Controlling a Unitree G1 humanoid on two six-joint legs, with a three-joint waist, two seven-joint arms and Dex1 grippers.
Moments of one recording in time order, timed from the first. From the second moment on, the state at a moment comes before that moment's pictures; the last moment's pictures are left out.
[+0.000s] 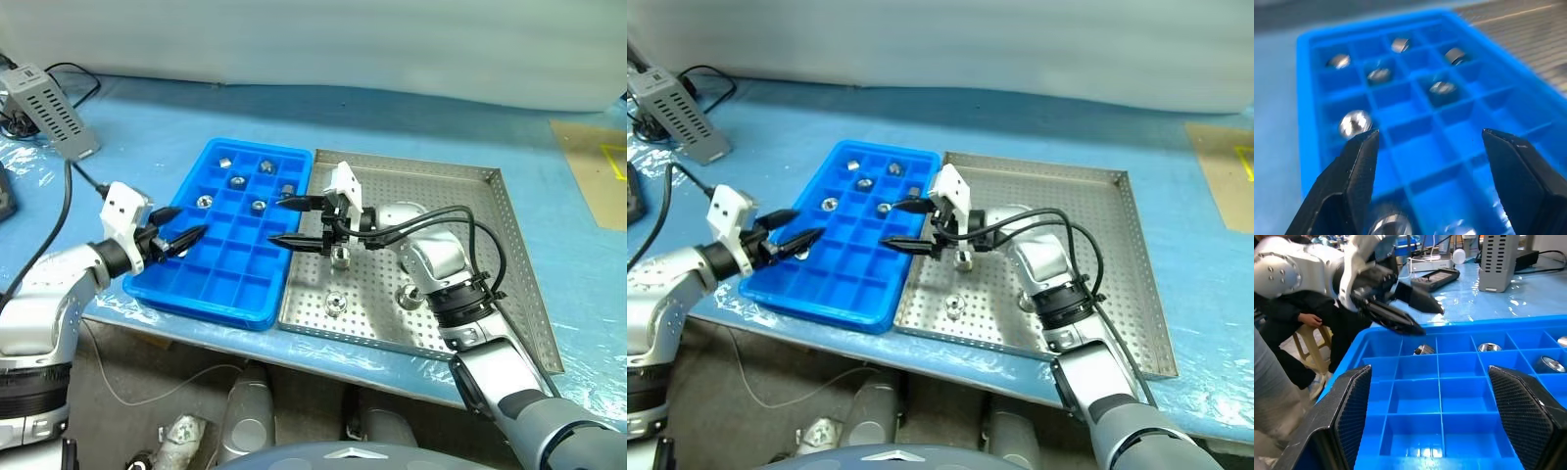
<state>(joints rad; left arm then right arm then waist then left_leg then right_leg) -0.23 0.69 0.27 -0.20 -0.45 0.59 -0.81 -0.68 -0.29 0.23 0.09 0.35 0.43 1.04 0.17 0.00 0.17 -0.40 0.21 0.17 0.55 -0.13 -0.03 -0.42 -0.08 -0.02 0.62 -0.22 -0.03</state>
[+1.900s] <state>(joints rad) -1.03 0.29 -0.37 1.03 0.15 -0.17 -1.36 -0.13 -0.47 -0.02 -0.52 0.37 0.64 0.52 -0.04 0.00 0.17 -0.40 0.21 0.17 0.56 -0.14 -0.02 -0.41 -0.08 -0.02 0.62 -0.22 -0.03</state>
